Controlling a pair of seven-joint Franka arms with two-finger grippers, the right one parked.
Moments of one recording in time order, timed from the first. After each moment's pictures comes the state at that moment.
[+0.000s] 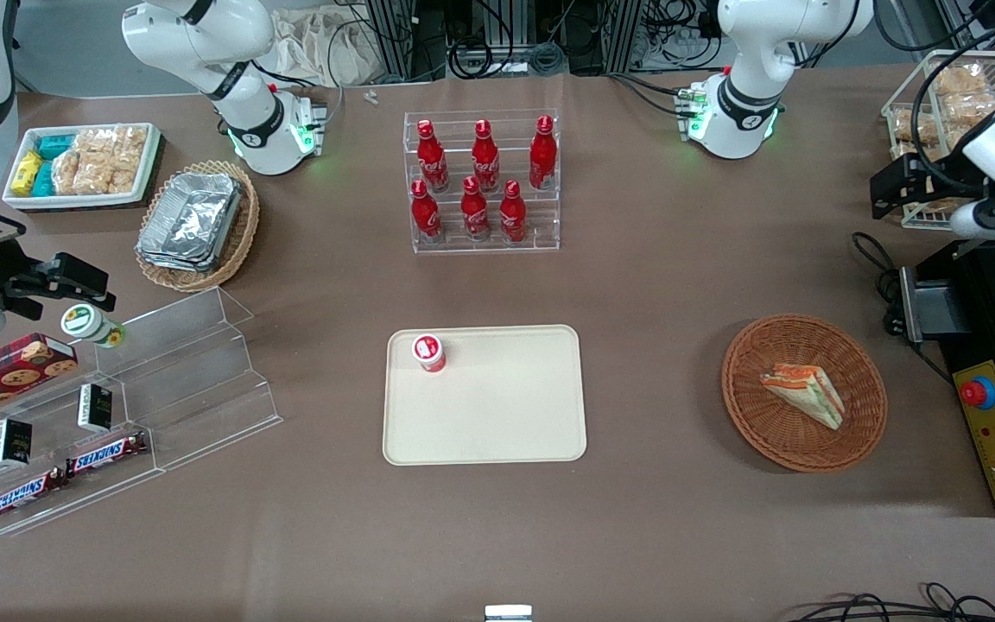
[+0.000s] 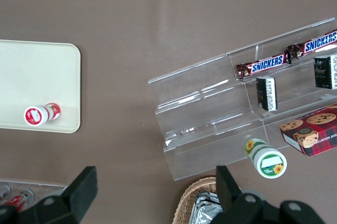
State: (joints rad) arm -0.10 0.04 0.00 -1.41 0.01 1.36 0.03
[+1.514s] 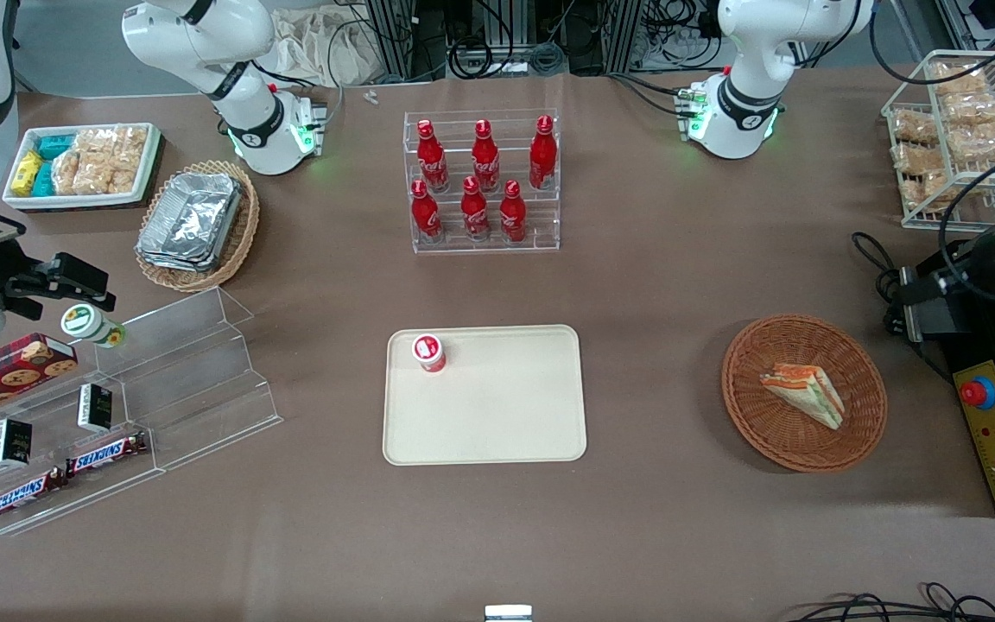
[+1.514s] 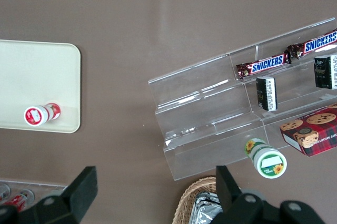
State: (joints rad) arm -0.05 0.13 0.15 -1.69 -0.06 1.71 -0.30
